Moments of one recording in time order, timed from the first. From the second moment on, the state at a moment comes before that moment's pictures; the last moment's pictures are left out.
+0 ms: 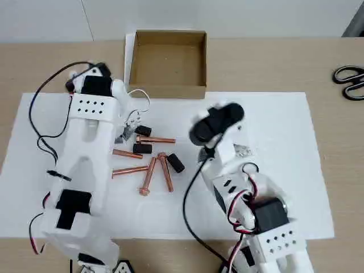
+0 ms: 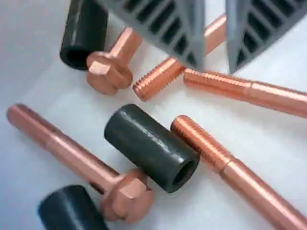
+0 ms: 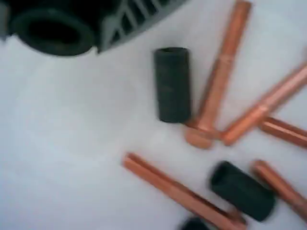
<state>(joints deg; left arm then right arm) 3.3 11.3 -10.0 99.2 52.6 -21.1 -67.5 61.1 53.9 5.3</state>
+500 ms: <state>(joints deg) 0.4 24.2 -10.0 98.6 65.3 -10.5 -70.7 77.3 48.0 5.7</state>
